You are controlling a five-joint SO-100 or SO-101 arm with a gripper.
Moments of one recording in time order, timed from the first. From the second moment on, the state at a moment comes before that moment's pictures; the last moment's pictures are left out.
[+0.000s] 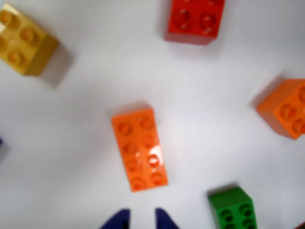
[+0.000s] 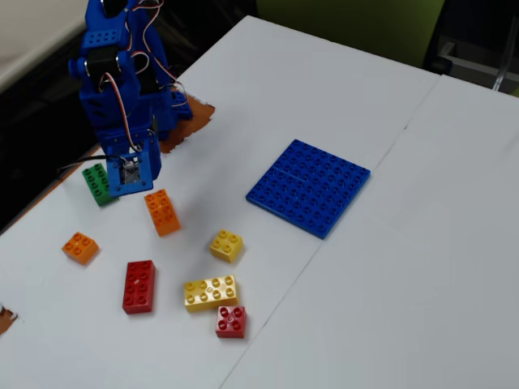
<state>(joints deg) 47.8 105.2 100.1 77.5 -93.2</state>
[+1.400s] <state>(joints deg) 51.2 86.0 99.7 64.4 -115.5</state>
